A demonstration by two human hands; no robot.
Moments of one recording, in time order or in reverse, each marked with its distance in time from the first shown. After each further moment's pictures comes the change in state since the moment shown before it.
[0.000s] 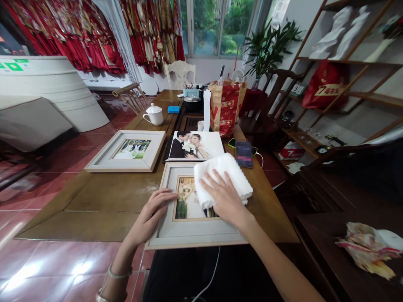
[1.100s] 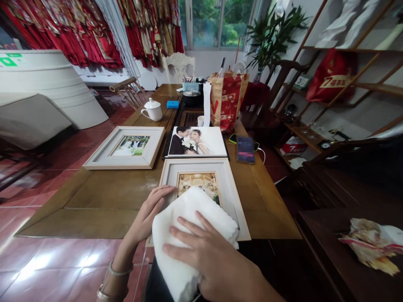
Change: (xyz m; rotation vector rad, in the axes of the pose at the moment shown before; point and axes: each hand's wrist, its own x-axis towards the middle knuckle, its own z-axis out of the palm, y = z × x) left_hand -0.001 -0.001 0.004 0.030 0.050 -0.030; right_hand -0.055 -0.079 -0.033 0.533 -0.339 -0.364
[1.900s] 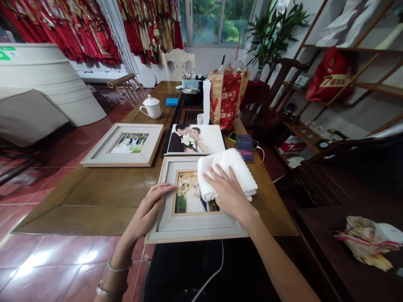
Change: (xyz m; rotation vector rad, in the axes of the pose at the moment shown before) left_hand 0.000 -0.006 -0.001 -0.001 -0.021 0.029; right_hand 0.018 0.091 -0.037 -0.483 0.329 0.406
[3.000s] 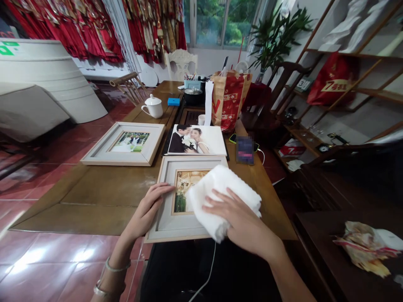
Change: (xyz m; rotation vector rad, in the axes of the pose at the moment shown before) left_hand 0.000 -0.001 0.002 0.021 0.025 0.006; right_hand -0.055 0.001 -0.011 0.254 -0.165 -0.182
